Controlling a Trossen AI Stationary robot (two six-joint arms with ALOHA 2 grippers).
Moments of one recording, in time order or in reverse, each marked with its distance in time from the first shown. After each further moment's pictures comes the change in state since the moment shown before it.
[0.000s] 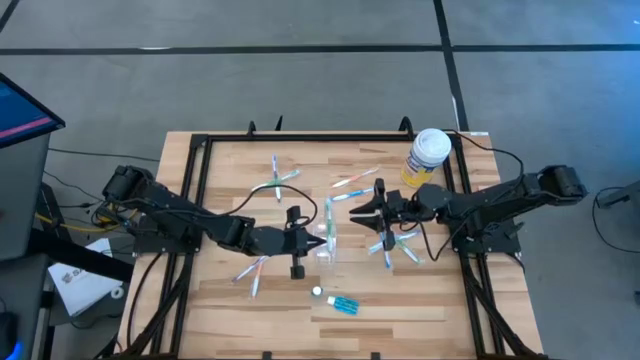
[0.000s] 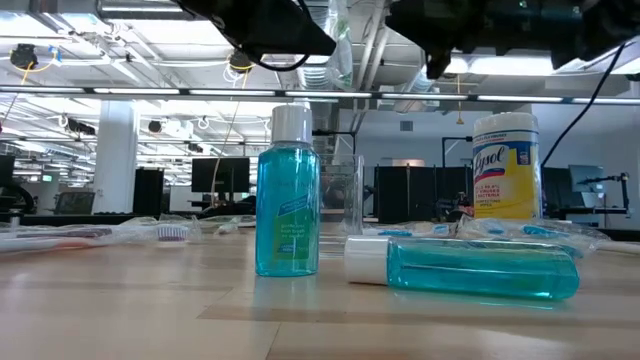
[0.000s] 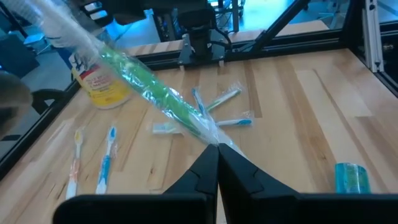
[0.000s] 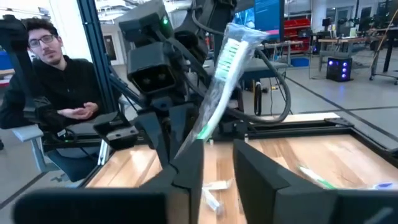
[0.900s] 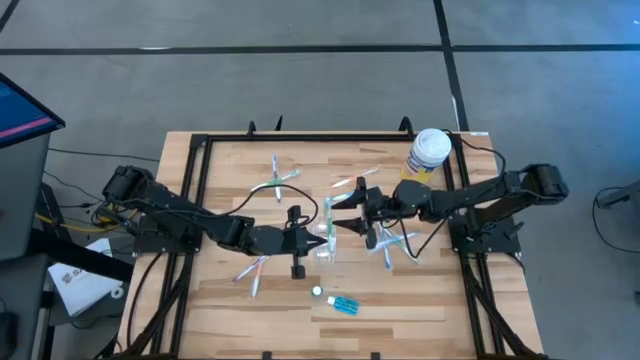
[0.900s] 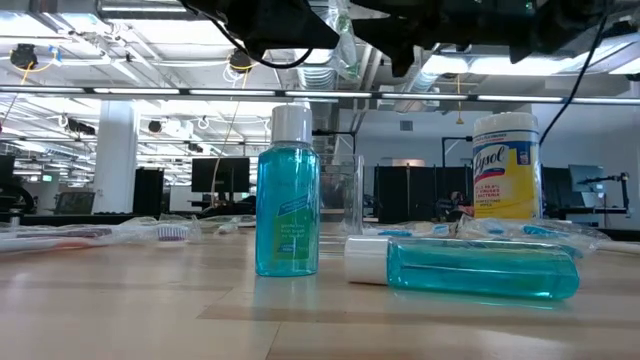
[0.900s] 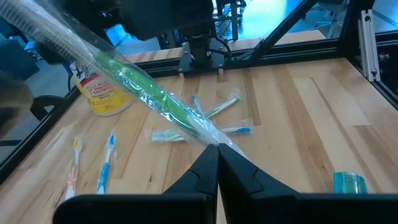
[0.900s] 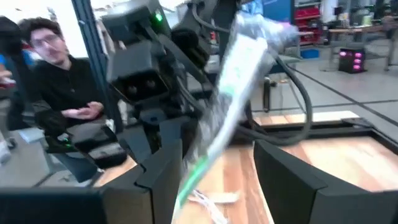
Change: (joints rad) left arm 0.000 0.000 -0.002 0.034 0.007 0.008; right arm -0.029 0.185 0.174 -0.003 -0.073 0.031
